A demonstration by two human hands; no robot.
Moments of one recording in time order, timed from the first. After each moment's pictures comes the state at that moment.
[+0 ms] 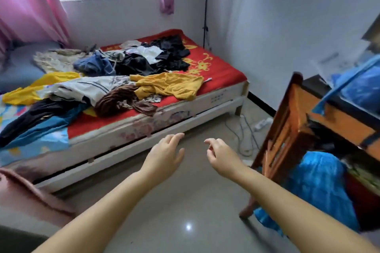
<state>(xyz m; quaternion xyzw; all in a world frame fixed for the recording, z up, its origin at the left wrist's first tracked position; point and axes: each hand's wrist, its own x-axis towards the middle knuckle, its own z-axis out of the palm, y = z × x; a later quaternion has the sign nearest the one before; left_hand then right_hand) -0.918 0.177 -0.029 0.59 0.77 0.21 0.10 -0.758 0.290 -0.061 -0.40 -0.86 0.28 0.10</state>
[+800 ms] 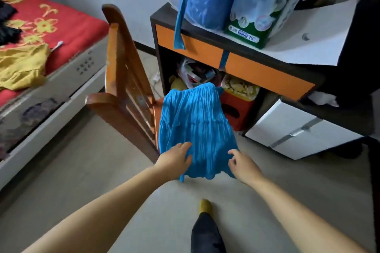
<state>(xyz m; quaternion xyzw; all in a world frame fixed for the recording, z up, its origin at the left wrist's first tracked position) -0.524 0.365 -0.193 0.76 0.56 -0.04 0.32 -0.296 0.327 -0.212 -0.75 -0.57 0.34 0.00</state>
